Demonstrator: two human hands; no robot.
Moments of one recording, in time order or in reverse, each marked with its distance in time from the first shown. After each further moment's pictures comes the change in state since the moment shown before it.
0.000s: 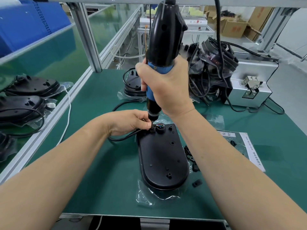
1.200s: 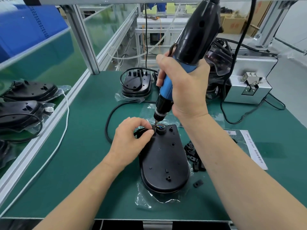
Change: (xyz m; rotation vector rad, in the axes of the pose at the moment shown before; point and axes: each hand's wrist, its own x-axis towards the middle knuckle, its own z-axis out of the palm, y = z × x) left_hand -0.025 -0.022 0.066 0.205 0.801 0.372; right_hand -0.006 -0.005 -0.027 0.190 0.161 -0.024
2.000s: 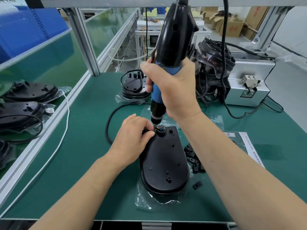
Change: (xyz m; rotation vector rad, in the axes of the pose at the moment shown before) left_hand 0.012 -0.001 -0.003 0.344 -0.120 0.203; right_hand 0.002 0.003 0.014 -0.117 -0.110 0.051
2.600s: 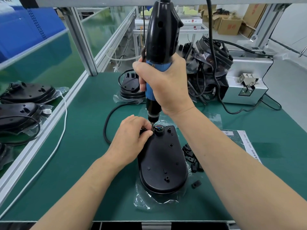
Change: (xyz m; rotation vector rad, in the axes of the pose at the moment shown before) left_hand 0.000 -0.002 0.003 -0.031 0.000 -0.021; right_hand 0.008 0.006 0.003 -0.031 -0.030 0.038
